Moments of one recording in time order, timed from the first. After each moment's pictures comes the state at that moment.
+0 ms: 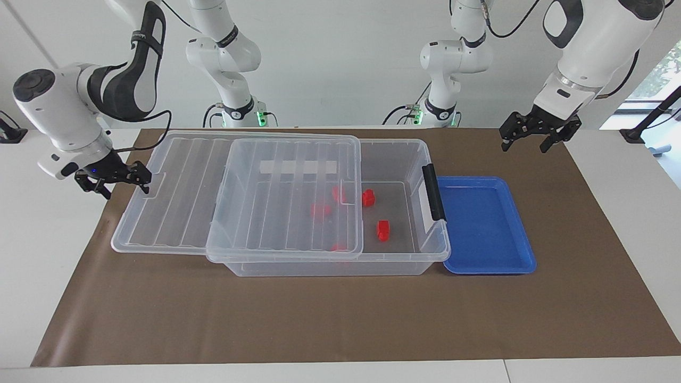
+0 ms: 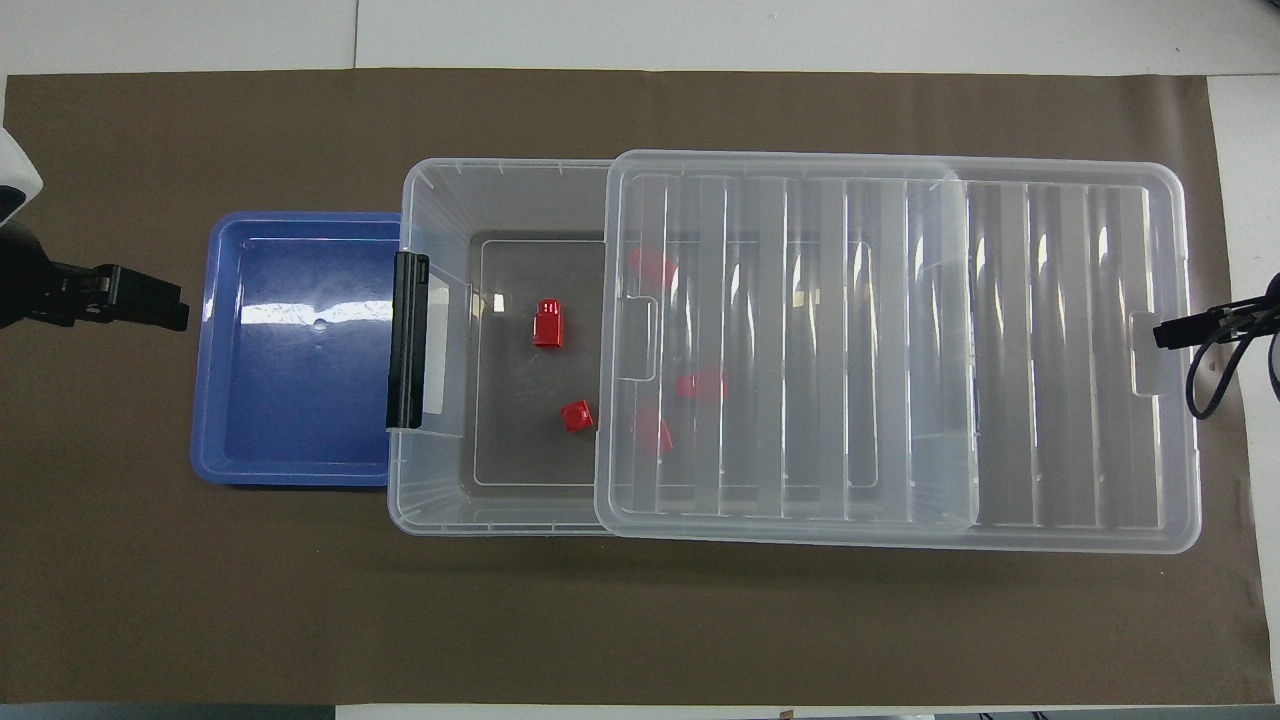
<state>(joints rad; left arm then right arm) -0.13 -0.02 0.02 -1.63 -0.02 1.58 0.02 -0.09 0.06 -0.20 -1.94 -0.01 2.01 -0.46</state>
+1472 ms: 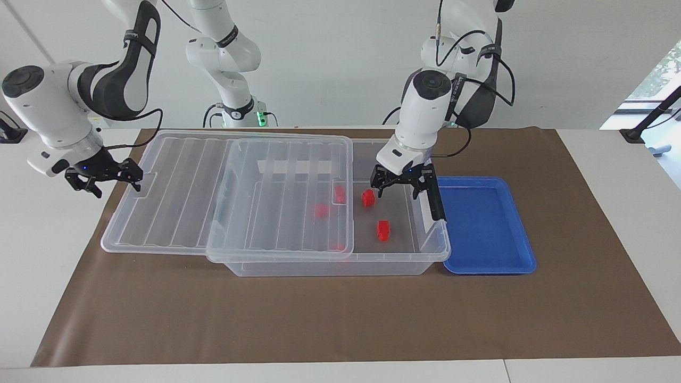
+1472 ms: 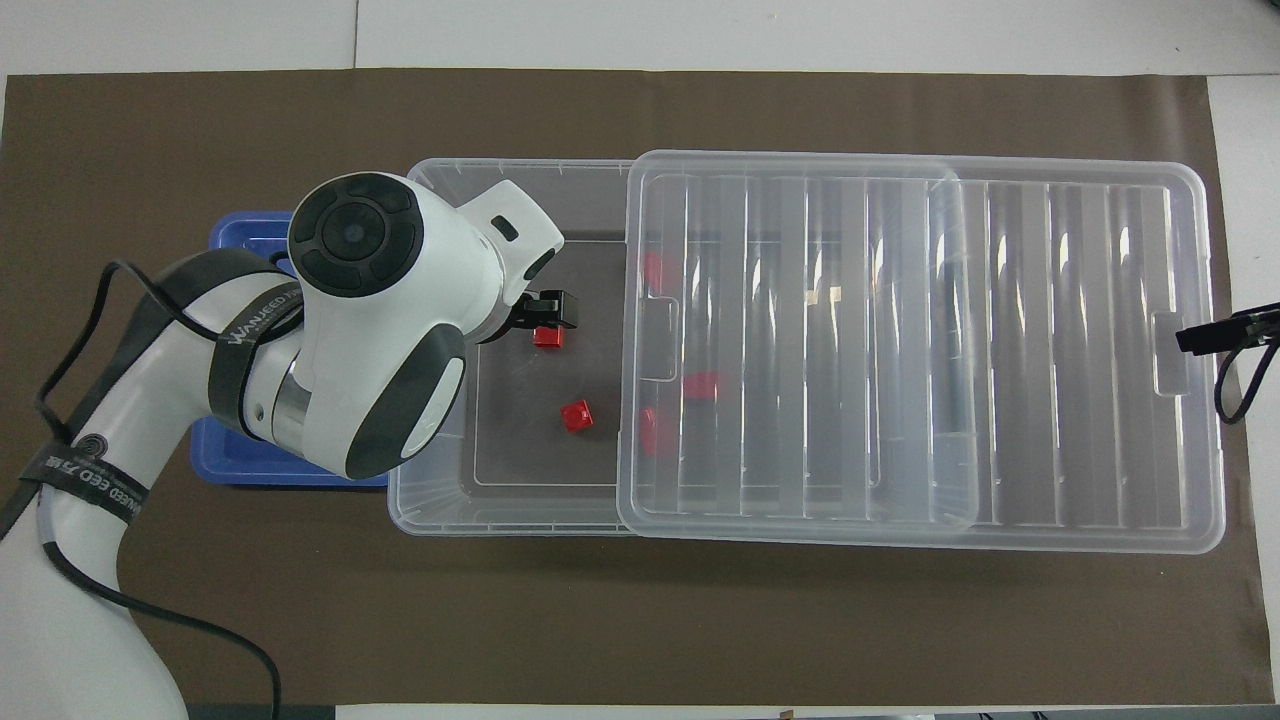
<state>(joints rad) -0.55 0.21 0.01 -1.77 -0.02 2.06 -0.40 -0.09 0.06 -0.24 -1.93 -0.01 2.01 -0.54</state>
